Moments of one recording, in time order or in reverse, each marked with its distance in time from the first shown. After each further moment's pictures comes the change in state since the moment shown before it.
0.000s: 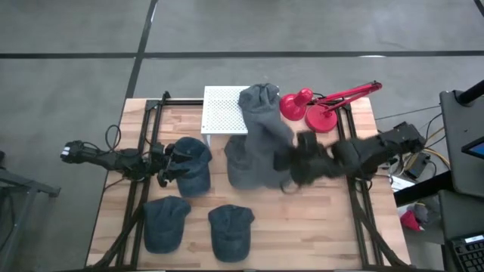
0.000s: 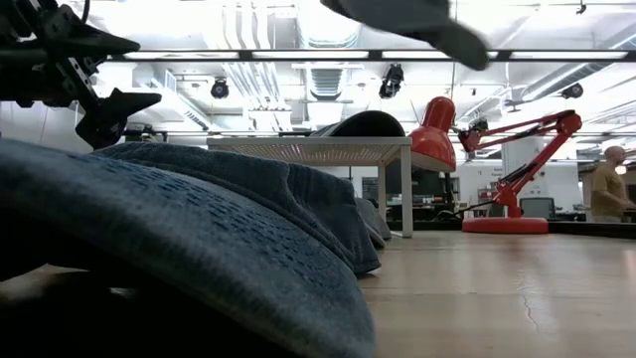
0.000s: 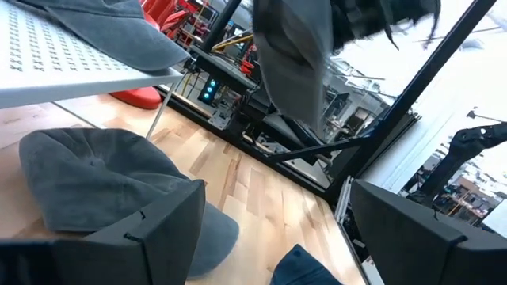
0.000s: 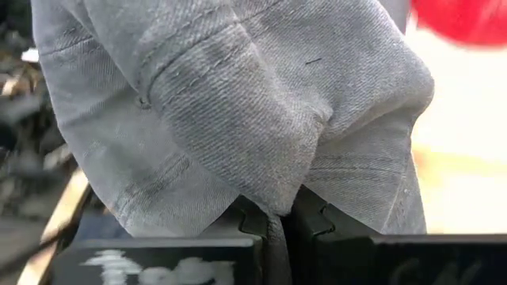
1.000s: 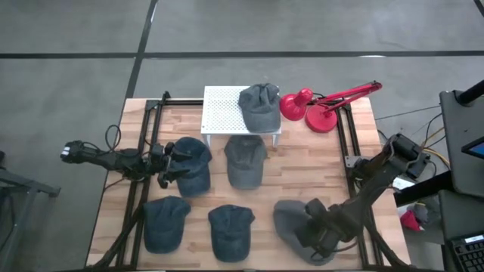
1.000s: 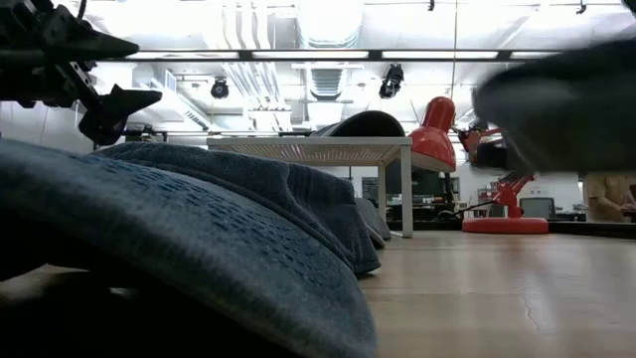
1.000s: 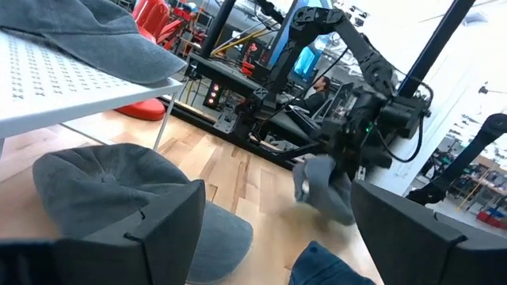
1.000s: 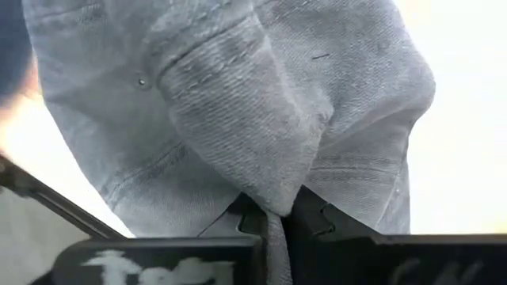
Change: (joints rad) left arm 0.000 0.000 0.000 0.000 0.000 0.101; right arm 0.520 0.146 -0.392 0.164 -0.555 0.379
